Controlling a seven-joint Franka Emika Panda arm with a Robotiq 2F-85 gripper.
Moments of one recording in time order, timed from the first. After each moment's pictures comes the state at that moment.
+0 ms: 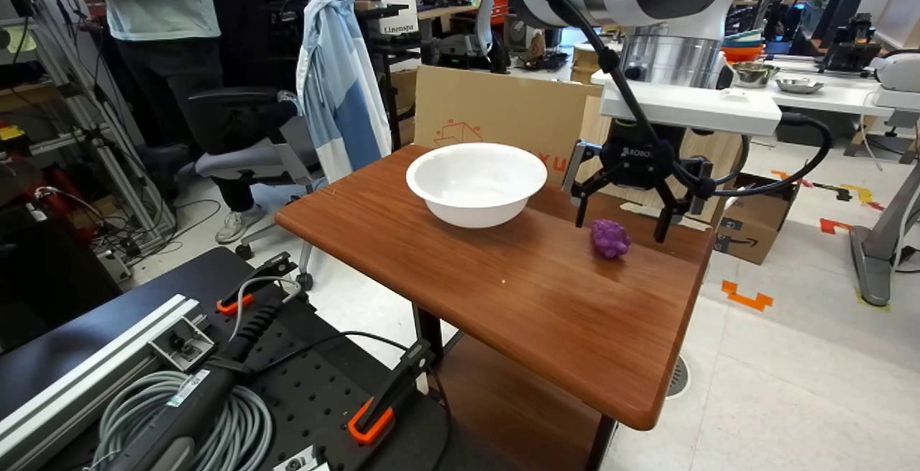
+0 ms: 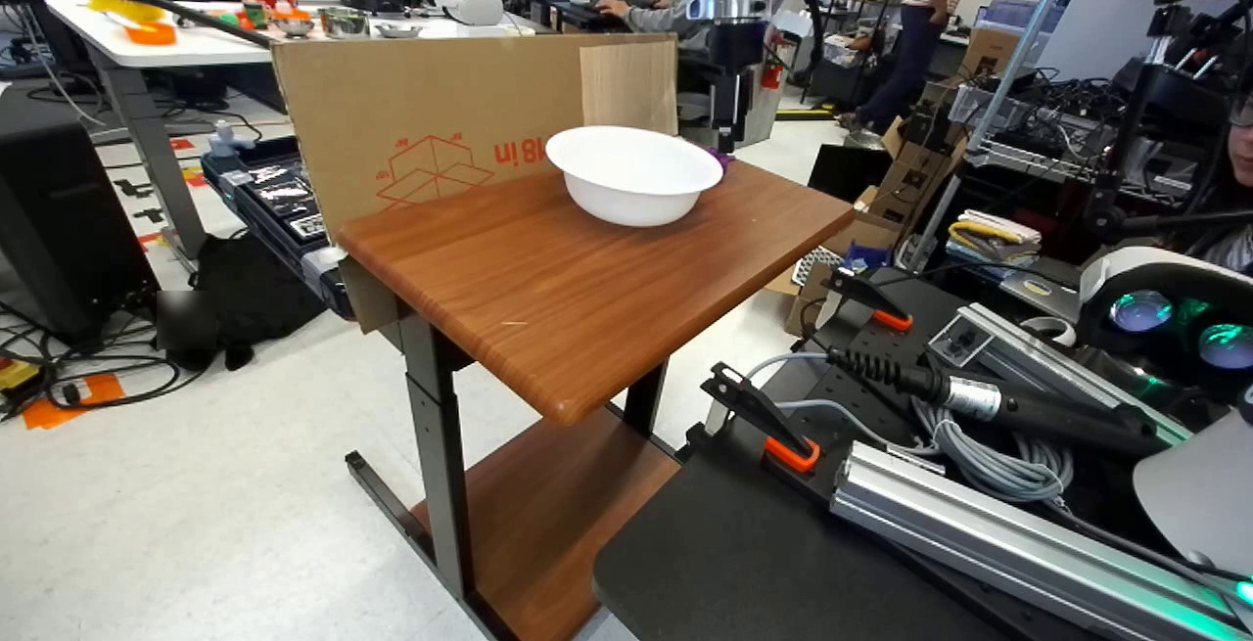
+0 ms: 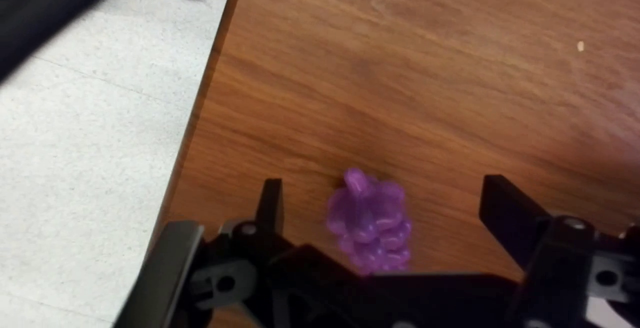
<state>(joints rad) -0.26 0.72 -0.08 -1.58 -0.05 2.10 -0.70</state>
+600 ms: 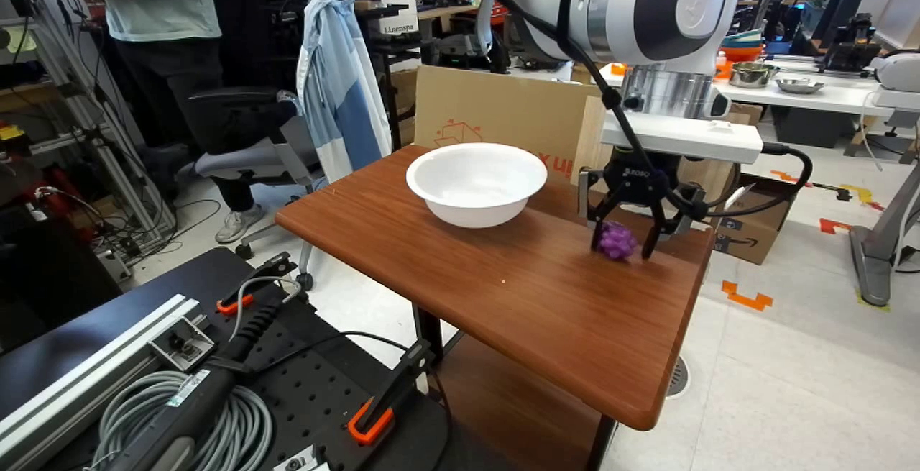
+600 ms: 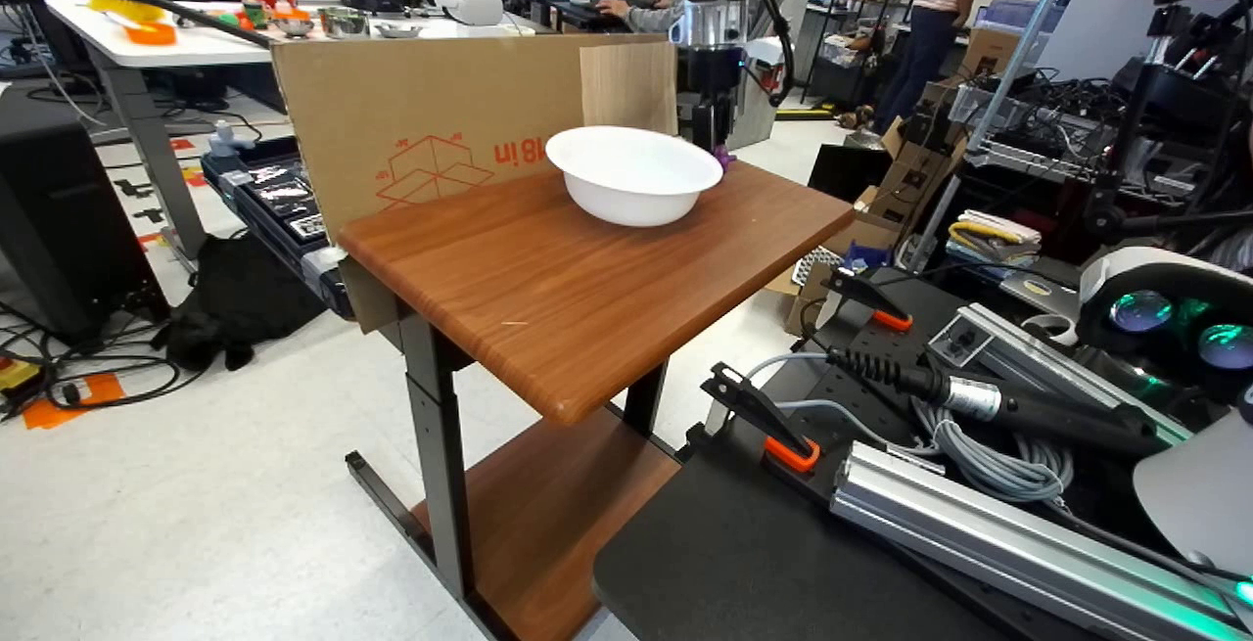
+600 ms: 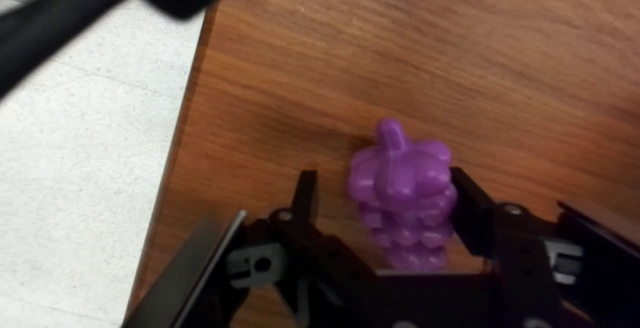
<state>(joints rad) -0.26 0.86 -0.07 -1.43 -0.06 2.10 -0.64</state>
